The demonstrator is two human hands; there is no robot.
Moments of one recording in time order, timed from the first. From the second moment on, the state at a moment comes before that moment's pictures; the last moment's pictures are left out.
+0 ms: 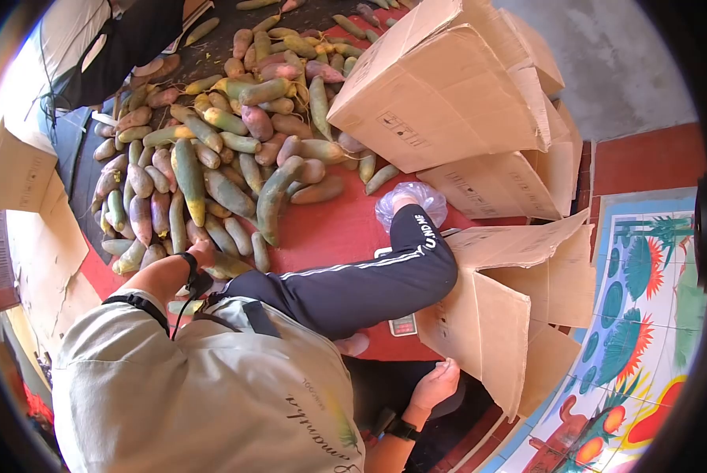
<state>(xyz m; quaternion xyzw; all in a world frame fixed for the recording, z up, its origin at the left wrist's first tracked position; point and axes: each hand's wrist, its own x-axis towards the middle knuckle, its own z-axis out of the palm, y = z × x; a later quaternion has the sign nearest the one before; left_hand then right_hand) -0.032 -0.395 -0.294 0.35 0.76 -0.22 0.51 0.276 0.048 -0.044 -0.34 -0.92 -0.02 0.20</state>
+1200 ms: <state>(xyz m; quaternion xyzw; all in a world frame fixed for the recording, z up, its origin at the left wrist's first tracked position) -0.031 -0.164 0.020 0.38 0.47 0.52 0.60 0.224 -0.004 0.081 -0.28 -0.80 0.42 0.32</state>
